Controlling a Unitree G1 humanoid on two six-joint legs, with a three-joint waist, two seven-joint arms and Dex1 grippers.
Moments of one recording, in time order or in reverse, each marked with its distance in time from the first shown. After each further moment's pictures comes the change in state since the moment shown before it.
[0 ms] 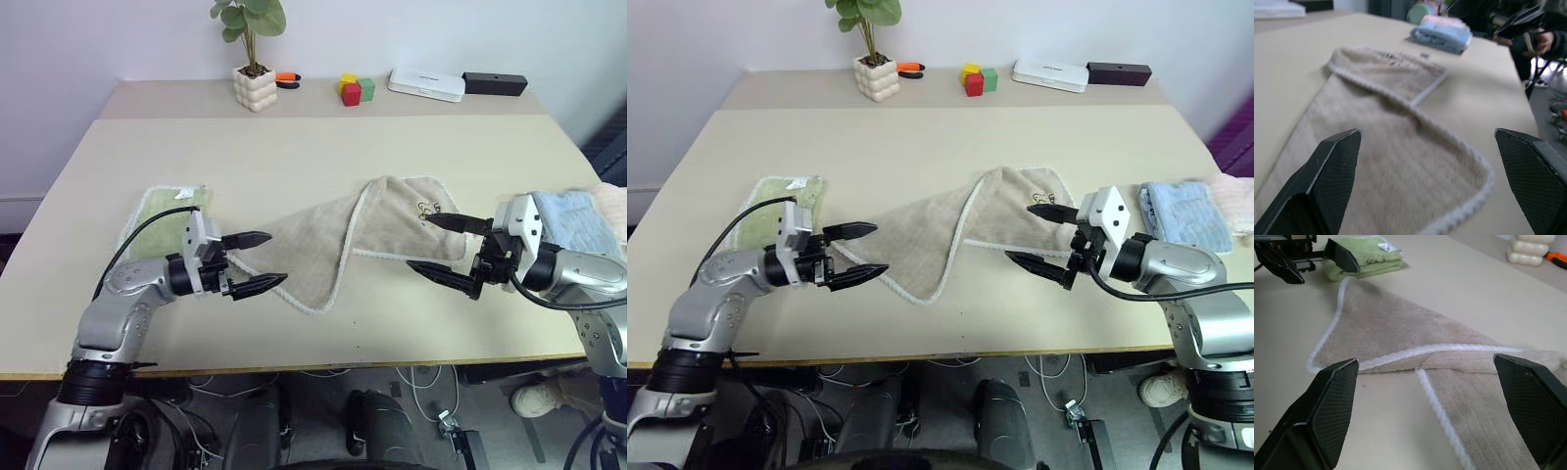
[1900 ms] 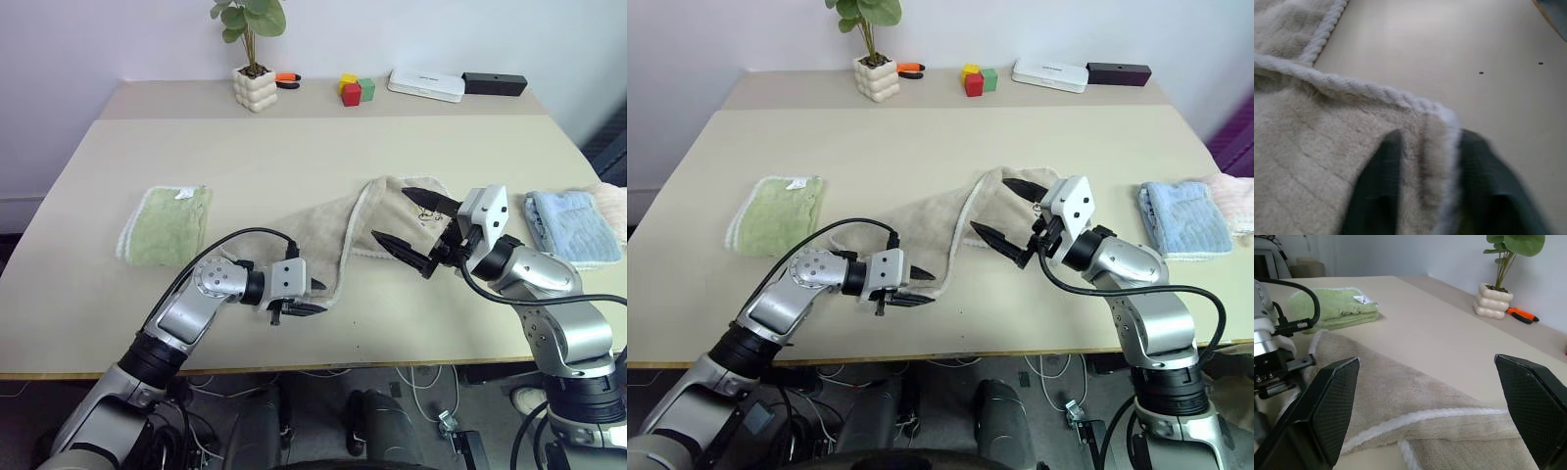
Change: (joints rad) left arm -0.150 -0.039 -0.427 0.075 0.476 -0.165 0.033; right arm -0.058 0.217 0.105 -0.083 -0.087 -0.080 -0.258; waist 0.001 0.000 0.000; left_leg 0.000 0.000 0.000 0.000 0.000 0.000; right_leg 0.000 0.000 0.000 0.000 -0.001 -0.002
